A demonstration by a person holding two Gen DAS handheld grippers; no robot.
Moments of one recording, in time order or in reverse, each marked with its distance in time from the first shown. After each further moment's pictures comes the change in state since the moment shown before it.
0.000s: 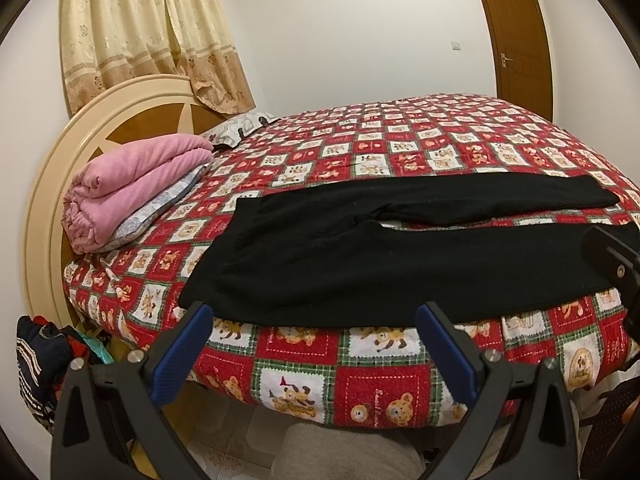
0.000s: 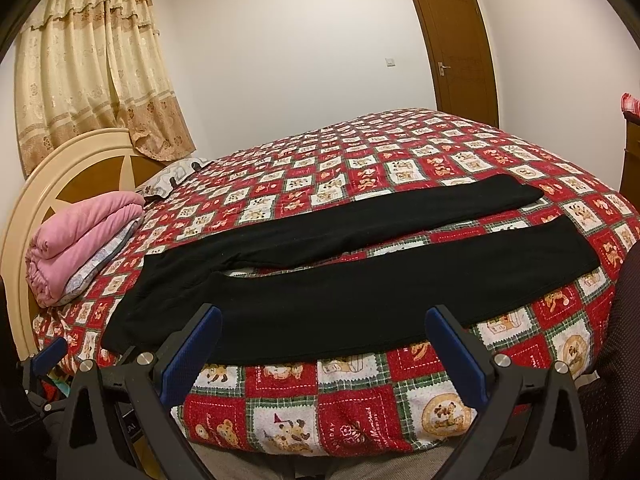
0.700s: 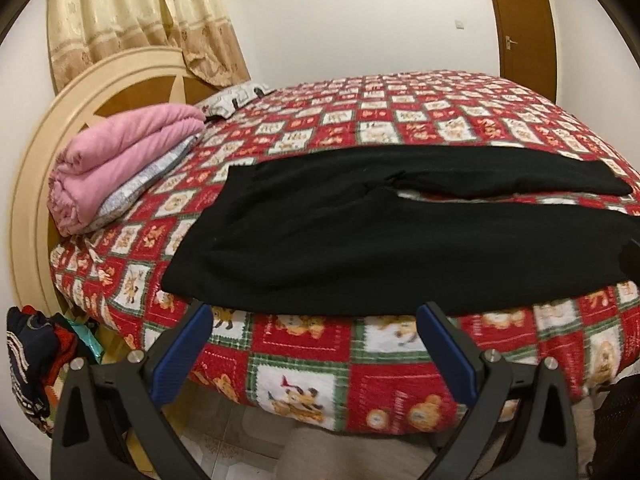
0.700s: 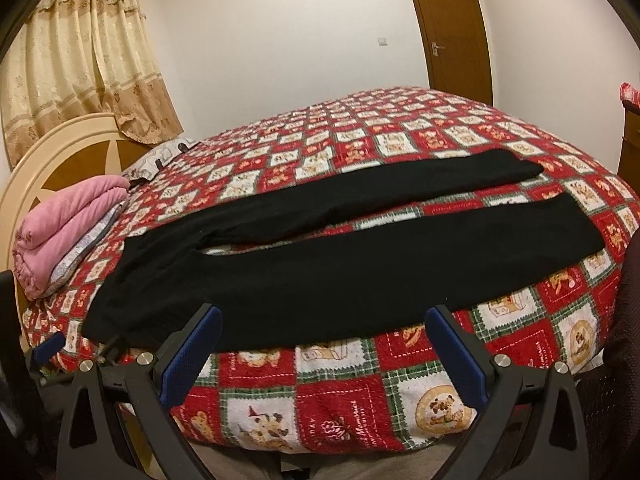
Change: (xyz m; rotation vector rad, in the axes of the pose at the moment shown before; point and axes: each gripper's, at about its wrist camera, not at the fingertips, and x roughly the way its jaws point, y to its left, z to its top) left arm 0.057 0.023 0.001 -0.011 0.128 -0.026; right arm 0.037 -0.017 -0.009 0.019 0.096 -0.032
